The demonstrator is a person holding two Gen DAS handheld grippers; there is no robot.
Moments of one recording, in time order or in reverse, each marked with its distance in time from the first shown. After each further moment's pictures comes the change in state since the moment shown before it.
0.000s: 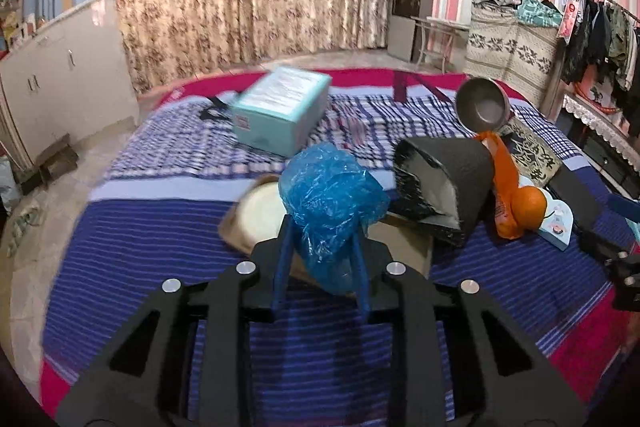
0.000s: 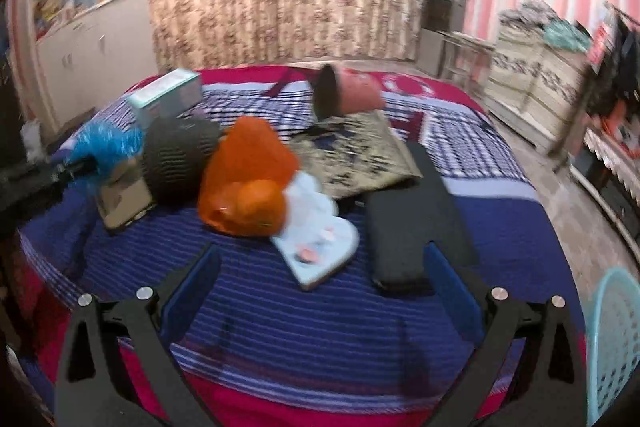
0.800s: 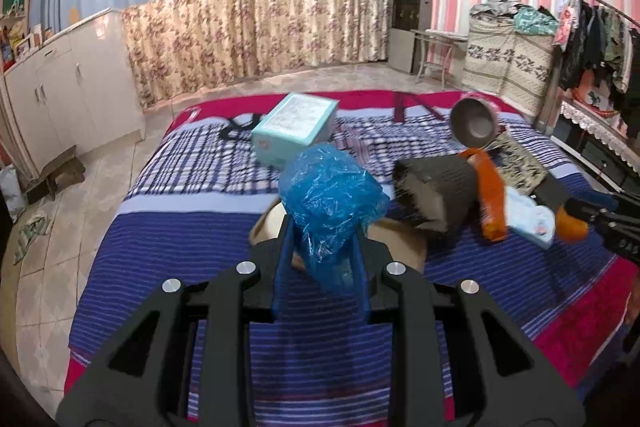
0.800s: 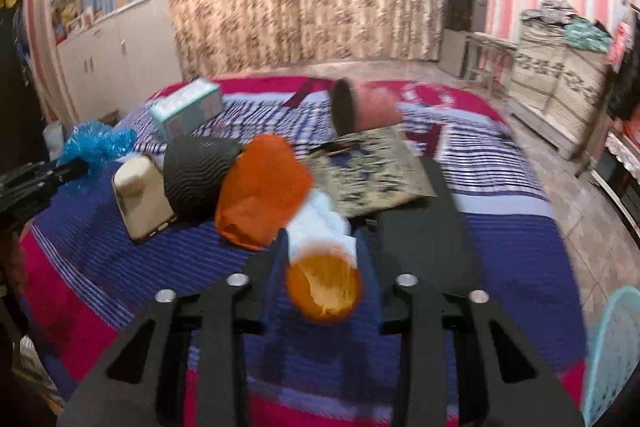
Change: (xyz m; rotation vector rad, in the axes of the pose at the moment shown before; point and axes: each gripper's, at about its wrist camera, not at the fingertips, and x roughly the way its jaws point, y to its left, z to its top) left arm -0.036 0.004 0.006 0.010 -0.045 -0.013; right arm -0.025 -0.022 0.010 0.034 -0.010 0.074
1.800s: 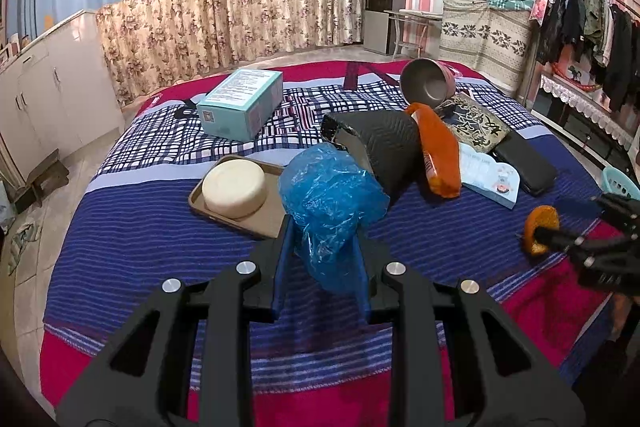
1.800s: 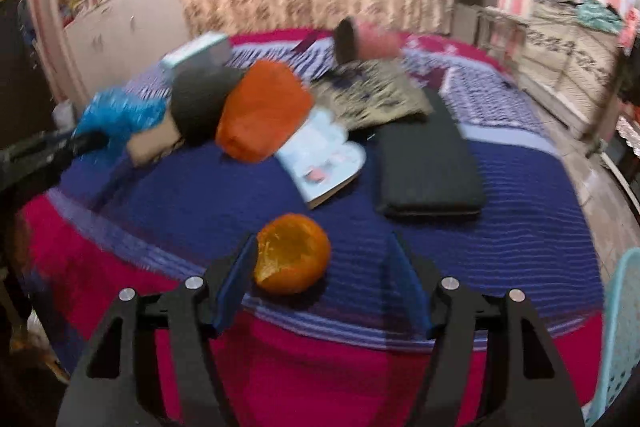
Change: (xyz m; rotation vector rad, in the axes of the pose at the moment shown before) left arm -0.004 -0.042 -0.028 0.061 0.062 -0.056; right arm 0.023 0.003 -0.045 -0.033 0.131 0.078
